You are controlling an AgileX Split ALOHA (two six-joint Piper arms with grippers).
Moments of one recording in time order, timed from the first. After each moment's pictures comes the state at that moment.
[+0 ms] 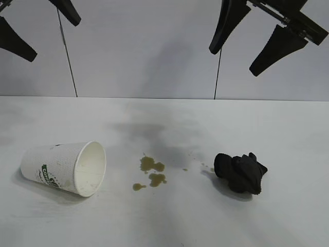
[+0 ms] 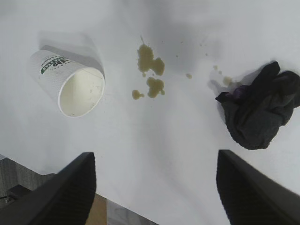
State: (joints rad) left arm -0.08 1.80 -1.59 -0.65 1.21 0.20; right arm 0.20 1.74 -1.55 0.44 1.22 0.02
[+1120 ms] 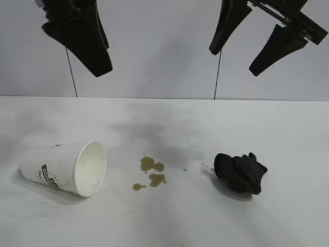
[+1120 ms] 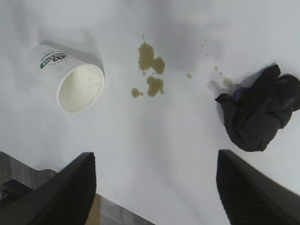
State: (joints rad) left arm -0.51 1.76 -1.62 -0.25 1.23 1.05; right arm 0.20 1.74 -1.55 0.44 1.23 -0.02
